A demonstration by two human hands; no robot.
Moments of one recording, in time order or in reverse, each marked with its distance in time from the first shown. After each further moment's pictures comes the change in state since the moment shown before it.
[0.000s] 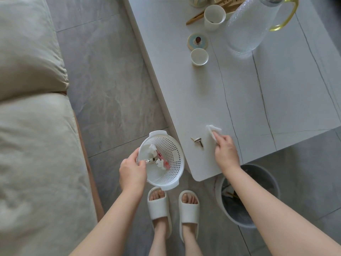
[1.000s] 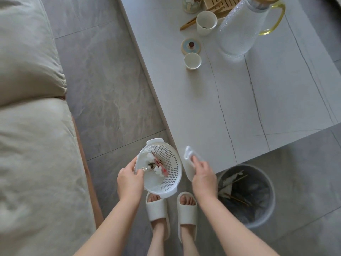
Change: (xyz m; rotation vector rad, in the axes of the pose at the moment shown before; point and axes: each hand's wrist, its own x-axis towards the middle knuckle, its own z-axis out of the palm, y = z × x) left_hand -0.019 -0.006 0.002 0.009 -0.022 -0.048; right_hand -0.075 -0.007 0.044 -0.195 -0.052 0.017
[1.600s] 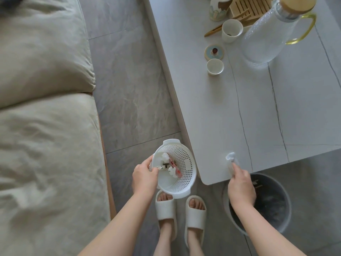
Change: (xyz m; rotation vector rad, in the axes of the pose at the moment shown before) left_hand -0.003 -0.002 -0.010 -0.069 -0.039 -0.022; right_hand 0.005 0.038 -0.033 0.013 0.057 0.185
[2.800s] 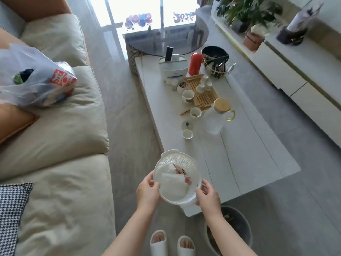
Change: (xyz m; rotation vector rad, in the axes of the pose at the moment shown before) left_hand -0.132 0.138 -0.107 -0.432 -0.056 0.183; right_hand -0.115 -0.109 -0.195 0.859 -0.160 -0.006
